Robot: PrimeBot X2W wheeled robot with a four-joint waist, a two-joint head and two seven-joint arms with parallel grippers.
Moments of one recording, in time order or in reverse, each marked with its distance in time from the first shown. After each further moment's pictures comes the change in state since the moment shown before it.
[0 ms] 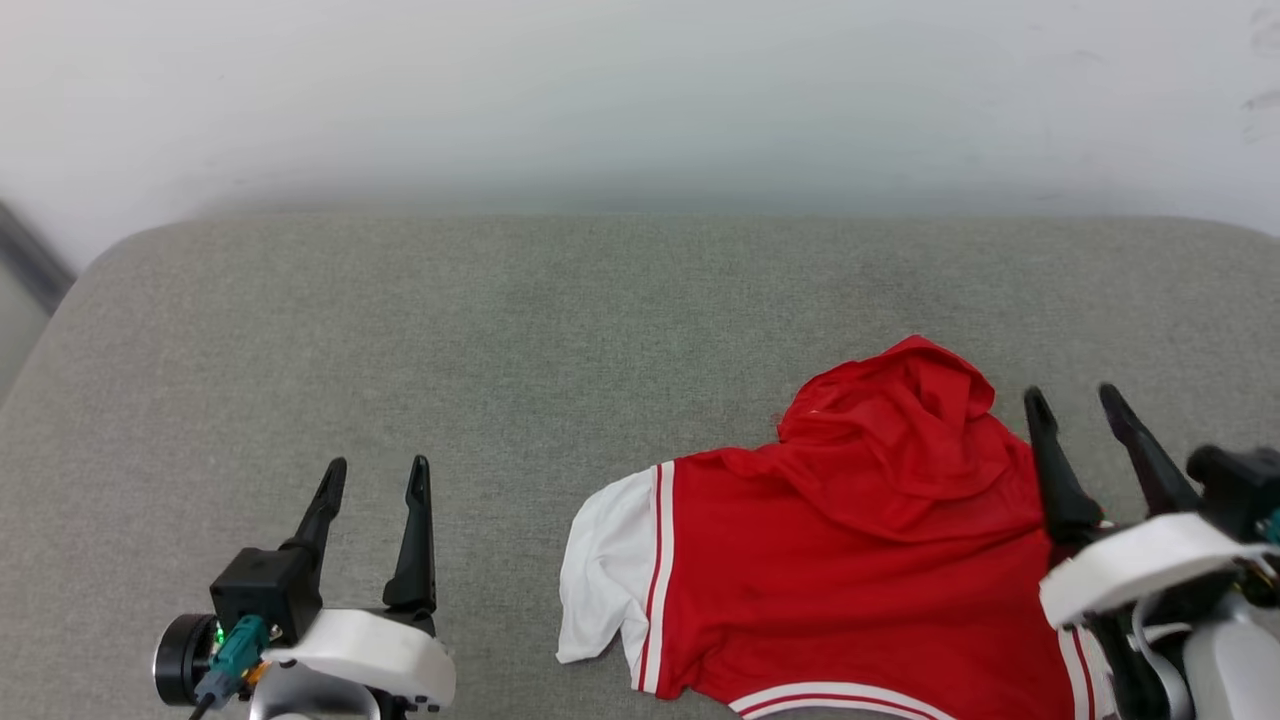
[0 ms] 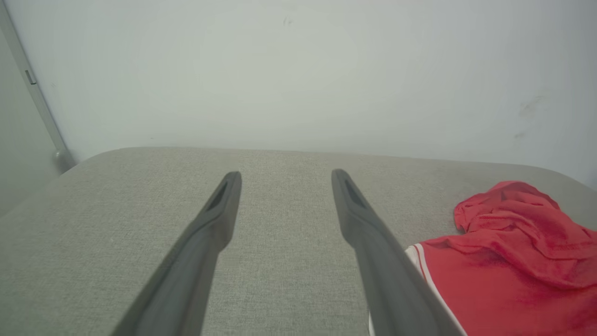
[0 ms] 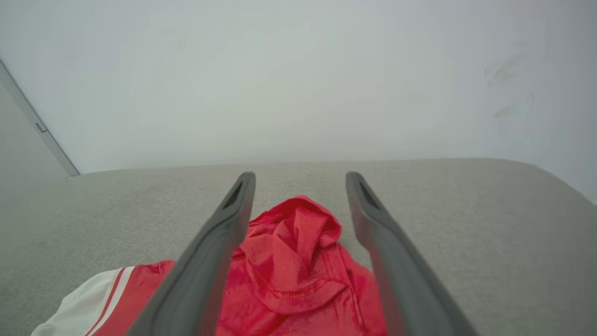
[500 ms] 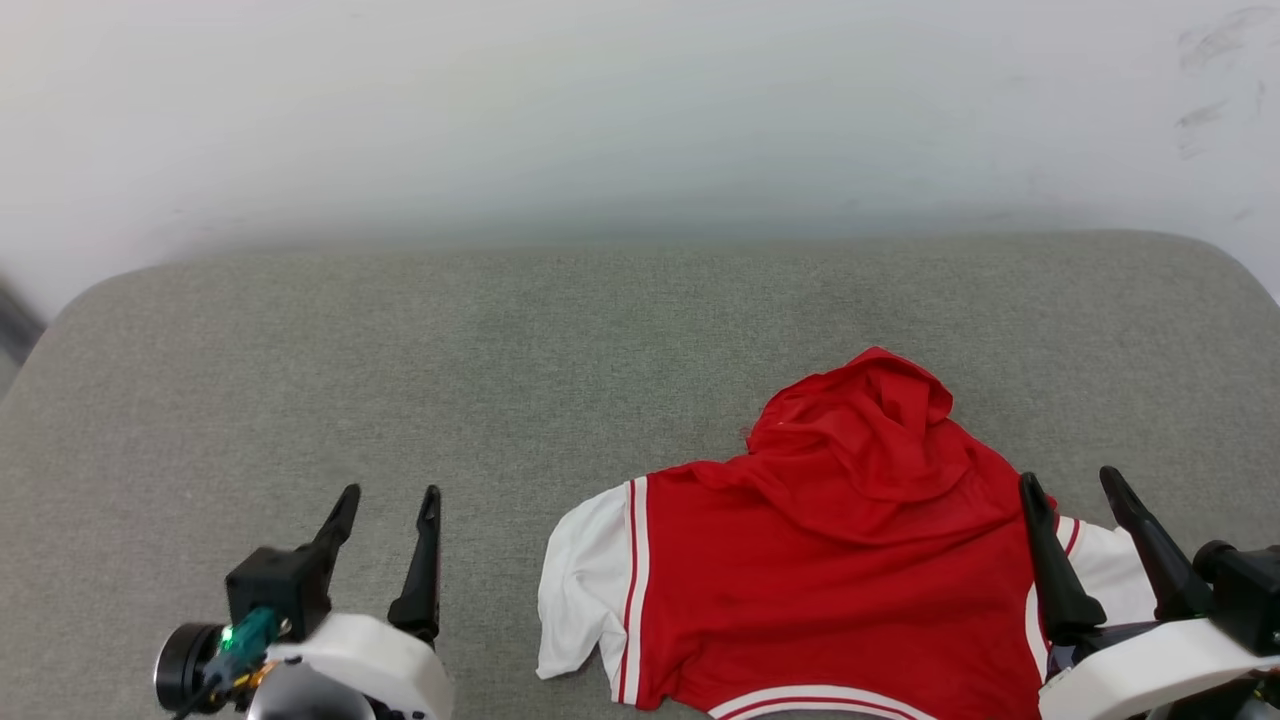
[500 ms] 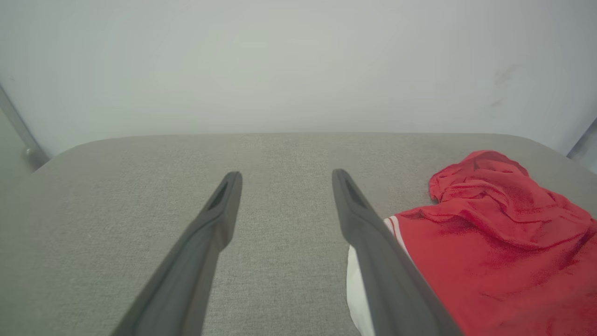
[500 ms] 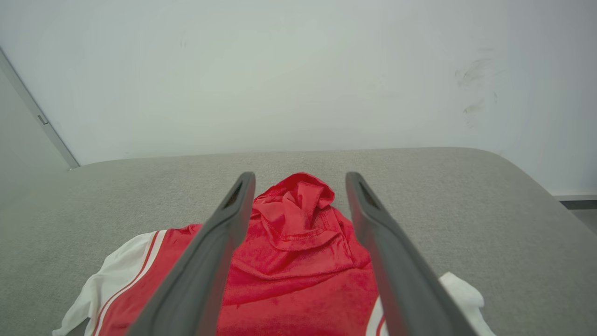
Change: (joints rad) left arm 0.034 0.036 -0.019 -0.022 -0.017 0.001 0.080; right arm 0.283 0.100 -0.061 -0.407 -0.106 0.000 0.187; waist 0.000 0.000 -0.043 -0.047
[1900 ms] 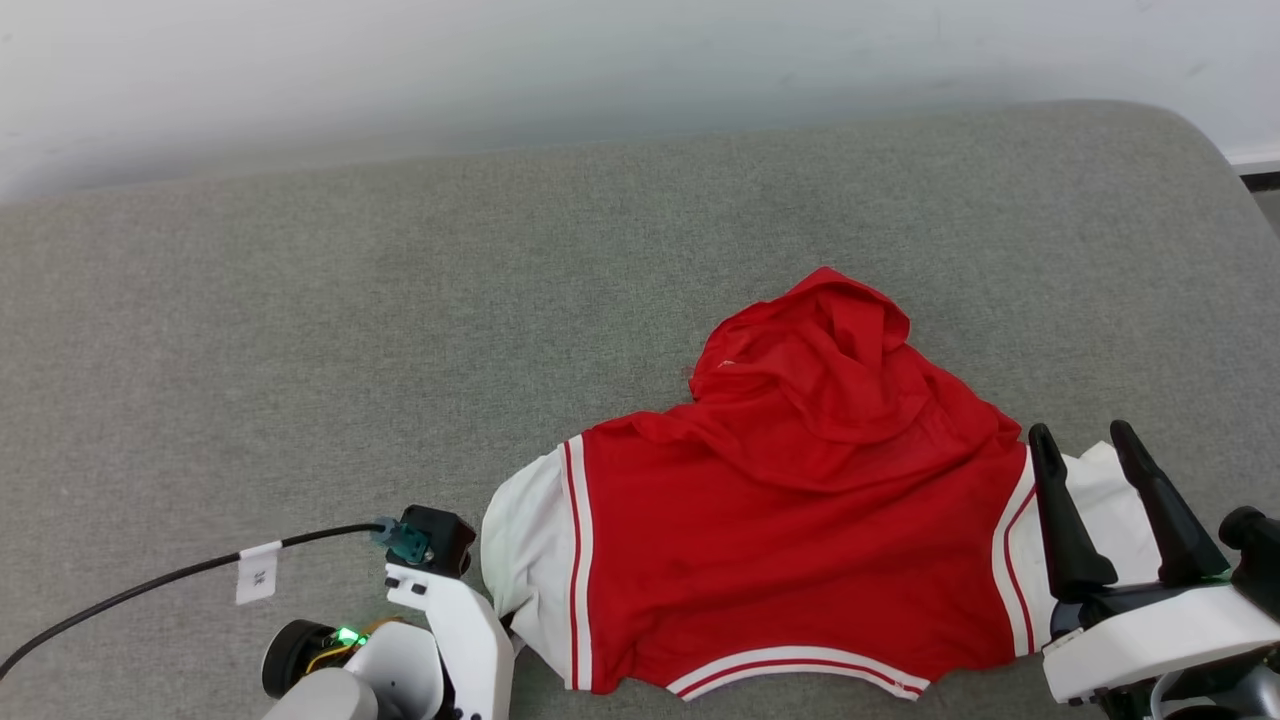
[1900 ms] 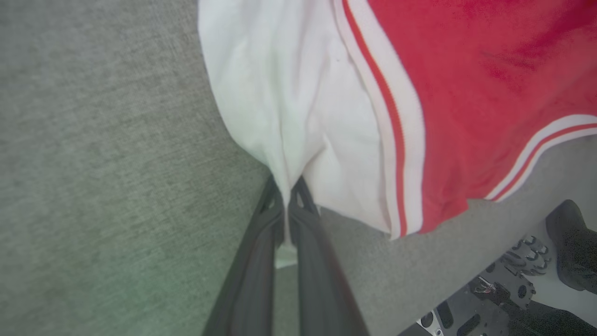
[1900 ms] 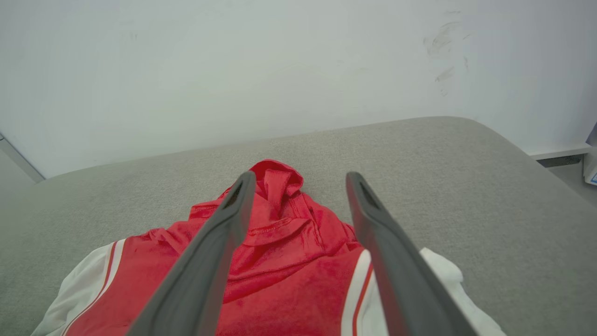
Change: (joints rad) left arm -0.206 0.040 -0.225 0.188 -0.194 -0.160 0.698; right arm -0.042 0.025 -0.009 -0.034 0.050 0.000 -0.010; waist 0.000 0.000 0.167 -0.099
